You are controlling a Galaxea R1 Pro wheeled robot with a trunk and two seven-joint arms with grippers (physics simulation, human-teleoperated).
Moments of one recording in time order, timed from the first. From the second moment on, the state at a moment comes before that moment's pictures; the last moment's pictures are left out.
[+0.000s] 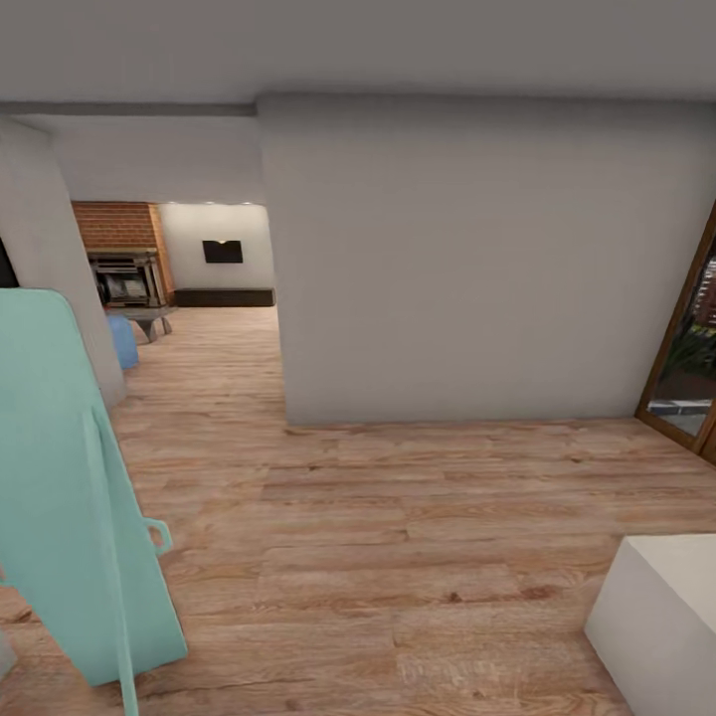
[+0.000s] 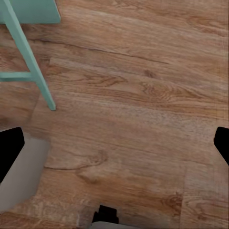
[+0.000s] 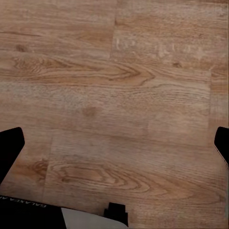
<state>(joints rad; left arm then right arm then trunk) -0.28 0.07 0.15 0.03 0.11 -0.42 -0.04 -0.41 -0.06 0.05 0.06 0.06 -0.25 0.16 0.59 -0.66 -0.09</state>
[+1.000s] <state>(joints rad) -0.28 0.06 0.15 0.03 0.11 -0.41 -0.04 -0.41 -0.06 0.05 0.06 0.06 -0.25 0.16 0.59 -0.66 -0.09</state>
